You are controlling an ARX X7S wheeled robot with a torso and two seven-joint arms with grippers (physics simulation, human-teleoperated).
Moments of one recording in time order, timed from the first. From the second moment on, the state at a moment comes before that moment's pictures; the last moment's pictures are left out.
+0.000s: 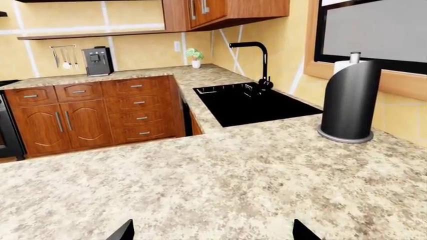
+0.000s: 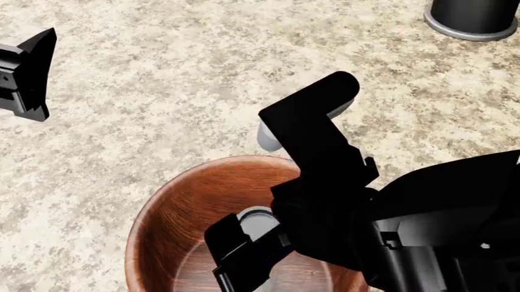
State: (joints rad) left arm -1.15 -0.70 0.25 0.31 -1.33 -1.07 -0.53; right arm 1.70 0.82 -1.49 -0.21 1.85 0.72 0.30
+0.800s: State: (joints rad) left arm -1.13 -0.71 0.25 0.31 -1.36 -1.06 -0.52; right arm 1.86 0.88 -1.43 0.02 1.88 0.81 0.23
